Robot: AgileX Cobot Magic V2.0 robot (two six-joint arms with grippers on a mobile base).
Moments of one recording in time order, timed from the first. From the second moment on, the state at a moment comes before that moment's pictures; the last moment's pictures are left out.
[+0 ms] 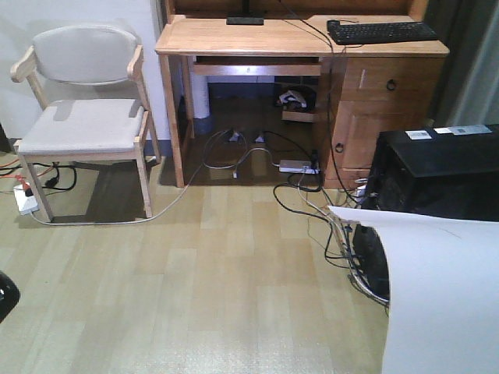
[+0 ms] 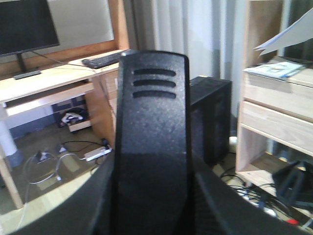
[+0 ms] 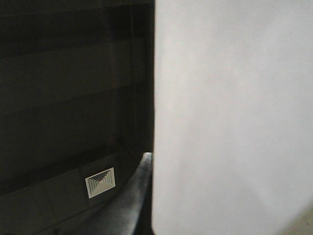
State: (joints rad) left arm -0.42 0.20 -0.64 -0.33 0.66 0.36; right arm 0.04 0.19 0.03 -0.18 -1.13 1.62
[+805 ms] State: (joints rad) left arm -0.42 0.20 -0.64 -0.33 0.66 0.36; right arm 0.04 0.19 0.03 -0.18 -1.13 1.62
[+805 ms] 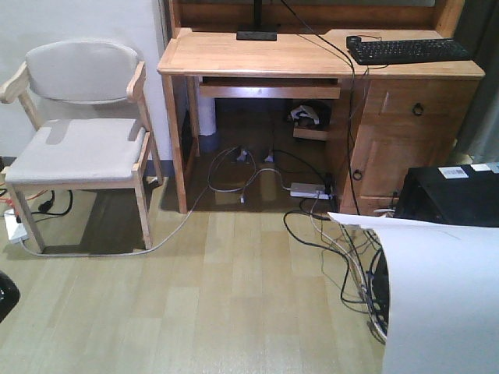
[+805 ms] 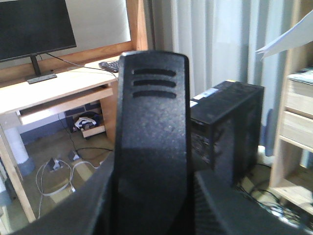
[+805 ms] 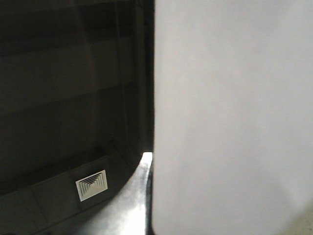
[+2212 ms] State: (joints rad) left arm -0.42 0.20 -0.64 -0.33 0.66 0.36; right arm 0.04 0.19 0.03 -0.18 -1.13 1.62
